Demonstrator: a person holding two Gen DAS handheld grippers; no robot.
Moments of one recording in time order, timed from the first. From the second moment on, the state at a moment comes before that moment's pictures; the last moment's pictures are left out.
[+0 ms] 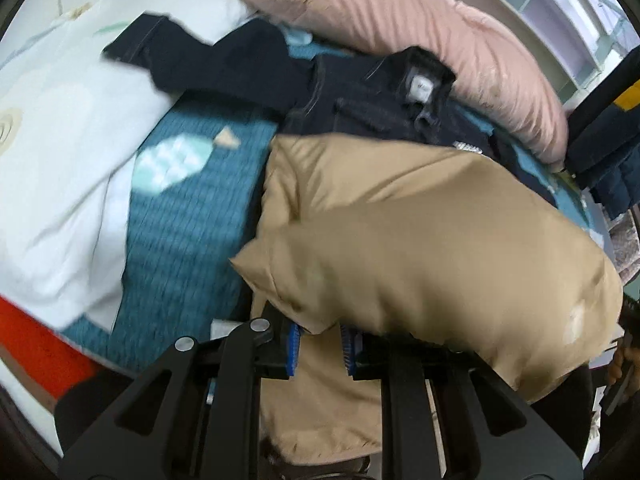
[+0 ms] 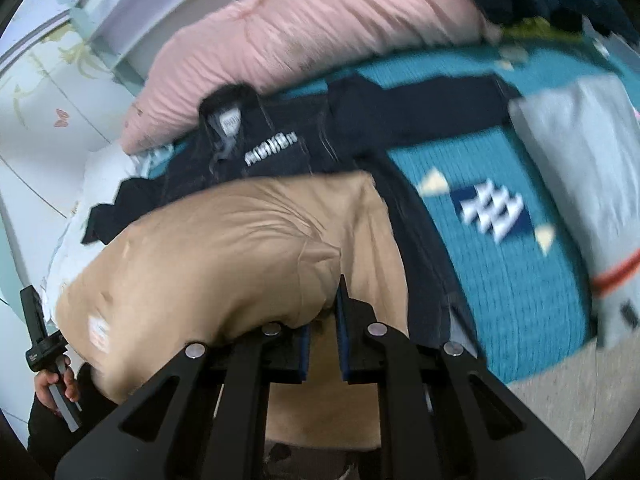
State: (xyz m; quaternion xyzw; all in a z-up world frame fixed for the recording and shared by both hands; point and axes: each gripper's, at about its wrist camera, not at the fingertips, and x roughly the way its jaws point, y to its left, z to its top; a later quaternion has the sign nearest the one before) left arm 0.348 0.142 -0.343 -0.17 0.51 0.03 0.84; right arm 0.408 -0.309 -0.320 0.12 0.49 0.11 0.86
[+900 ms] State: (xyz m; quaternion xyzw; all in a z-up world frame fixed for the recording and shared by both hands) left arm 0.333 0.107 -0.256 -0.11 0.45 0.00 0.89; right arm 0.383 -0.263 -0.300 0.07 0.51 0.15 0.85
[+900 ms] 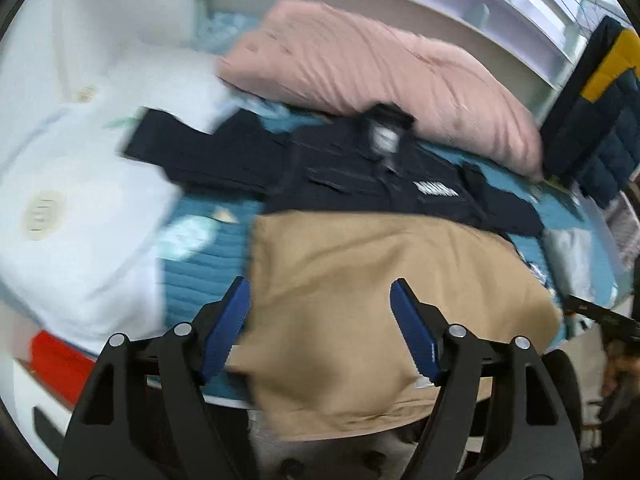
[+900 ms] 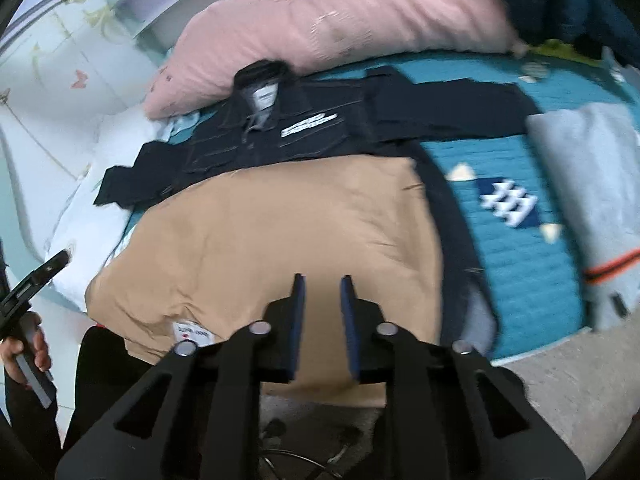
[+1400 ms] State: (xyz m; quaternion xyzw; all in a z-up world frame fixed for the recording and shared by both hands) left arm 0.349 0.095 -0.381 -0.13 0.58 0.01 0.81; right arm 0.397 -0.282 -0.396 0.09 0.61 0.08 0.78
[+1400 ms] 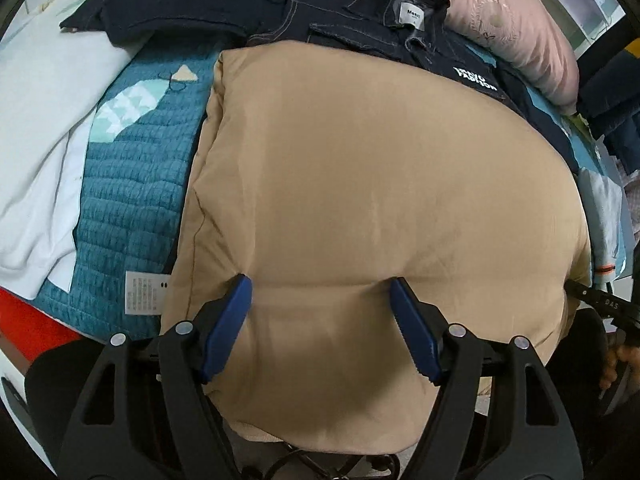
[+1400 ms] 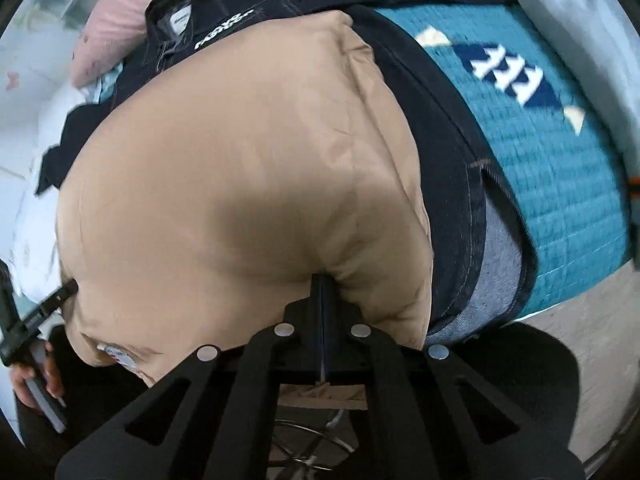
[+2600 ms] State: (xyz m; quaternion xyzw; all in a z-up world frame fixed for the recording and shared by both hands) left arm 0.330 0.192 -0.389 -0.34 0.54 0.03 0.77; right arm 0.472 -0.094 -0.368 0.07 0.58 0.18 0.79
